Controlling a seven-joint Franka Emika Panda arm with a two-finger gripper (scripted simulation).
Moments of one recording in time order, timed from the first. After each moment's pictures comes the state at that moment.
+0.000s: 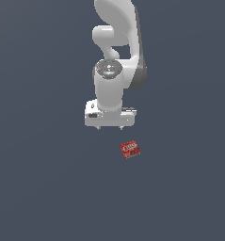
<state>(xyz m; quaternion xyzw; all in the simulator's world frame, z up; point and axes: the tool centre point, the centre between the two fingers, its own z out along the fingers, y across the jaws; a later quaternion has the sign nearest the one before) -0.012 -0.010 0.157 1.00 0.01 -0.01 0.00</state>
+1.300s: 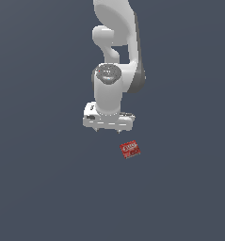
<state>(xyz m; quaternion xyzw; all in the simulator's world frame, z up) -0.006 -0.019 0.145 1.00 -0.04 -0.01 0.02</state>
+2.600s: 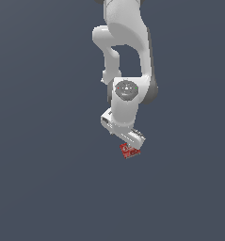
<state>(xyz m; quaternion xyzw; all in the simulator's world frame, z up) 0.014 0.039 0.105 0.94 -0.33 0.00 0.01</state>
